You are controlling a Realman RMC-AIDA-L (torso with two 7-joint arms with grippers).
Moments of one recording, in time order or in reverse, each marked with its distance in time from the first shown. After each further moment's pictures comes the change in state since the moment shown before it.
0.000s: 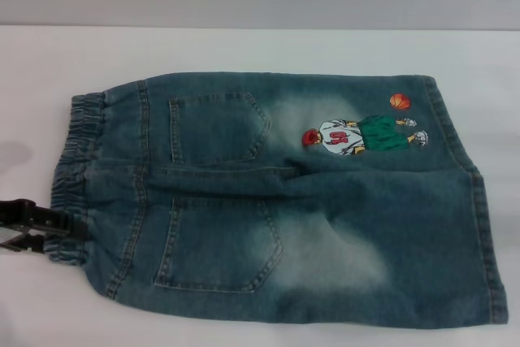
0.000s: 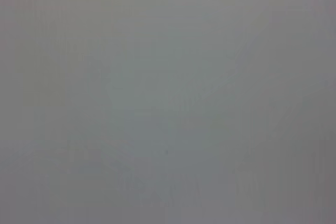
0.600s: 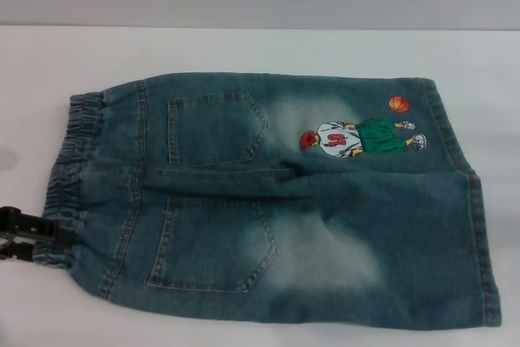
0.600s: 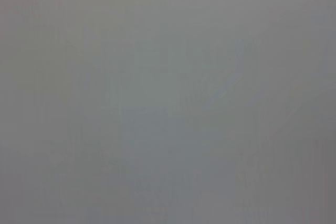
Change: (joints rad) left arm 0.024 0.012 0.002 0.002 0.004 -0.011 -0.005; right arm 0.000 0.000 0.000 0.000 -0.005 0.000 0.000
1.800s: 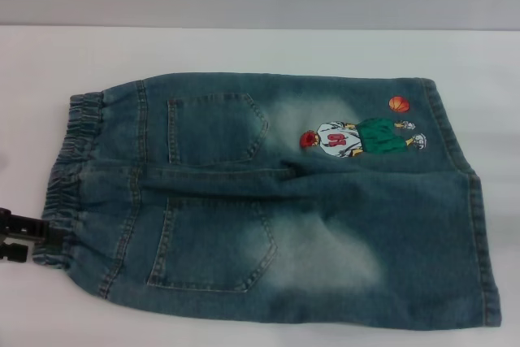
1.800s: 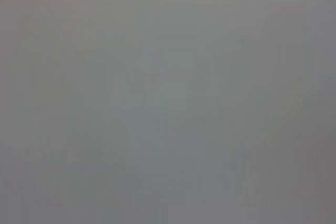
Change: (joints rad) left arm 0.023 0.009 0.004 0.008 -0.018 -0.008 -0.002; right arm 0.000 0.000 -0.003 0.001 0.000 0.002 0.000
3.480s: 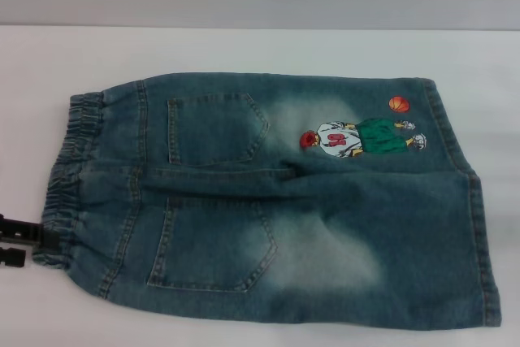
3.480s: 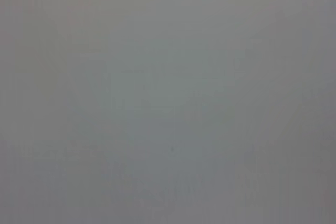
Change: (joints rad) left arm 0.032 0.013 -0.001 -0.002 -0.053 0.030 0.015; right arm 0.000 0.000 -0.006 0.000 0.000 -0.001 0.000
